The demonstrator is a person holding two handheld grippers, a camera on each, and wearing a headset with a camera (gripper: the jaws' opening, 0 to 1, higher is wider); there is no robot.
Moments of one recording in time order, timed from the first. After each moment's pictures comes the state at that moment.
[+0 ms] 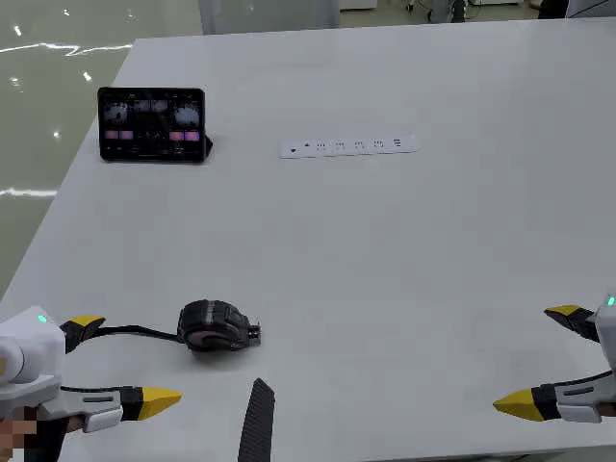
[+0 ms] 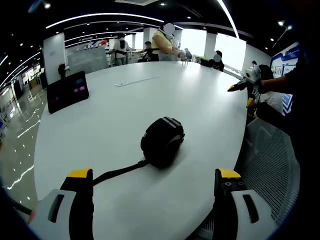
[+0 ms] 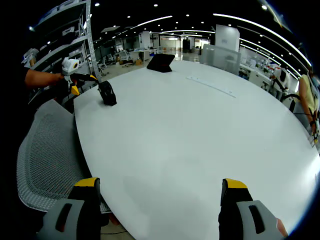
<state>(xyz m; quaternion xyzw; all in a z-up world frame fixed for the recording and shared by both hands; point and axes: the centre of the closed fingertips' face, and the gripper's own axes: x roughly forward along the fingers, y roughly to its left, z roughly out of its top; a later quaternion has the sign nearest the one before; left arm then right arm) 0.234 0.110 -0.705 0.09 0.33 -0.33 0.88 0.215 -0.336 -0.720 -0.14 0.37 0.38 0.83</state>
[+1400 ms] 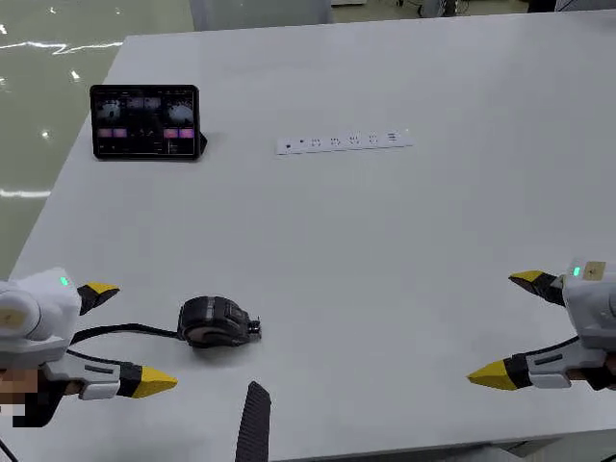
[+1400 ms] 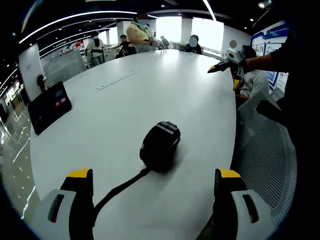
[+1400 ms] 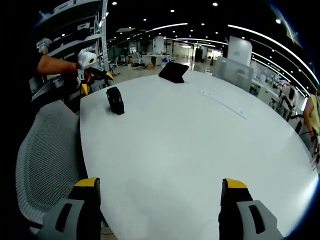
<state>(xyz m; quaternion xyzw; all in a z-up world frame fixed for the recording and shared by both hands) 0.255 0.096 -0.696 0.17 0.35 -0.41 0.82 0.238 -0.295 -0.701 -0.17 0.33 0.43 0.83</state>
